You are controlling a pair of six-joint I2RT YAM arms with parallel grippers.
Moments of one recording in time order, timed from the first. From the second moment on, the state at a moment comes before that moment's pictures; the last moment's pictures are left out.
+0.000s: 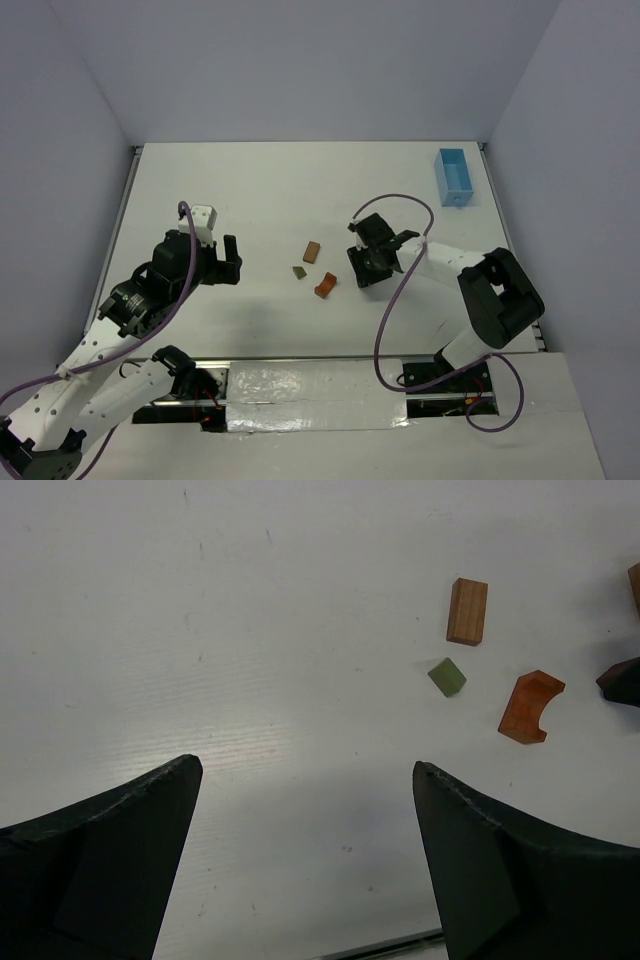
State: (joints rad) left arm -0.55 0.70 0.84 -0.69 -0.29 -0.32; right arm 0.57 1.56 0.84 -0.42 -0.01 0.20
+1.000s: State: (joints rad) left arm -0.56 0.70 0.84 -0.69 -0.29 -0.32; right arm 0.42 1.55 1.05 -0.69 0.07 0.30
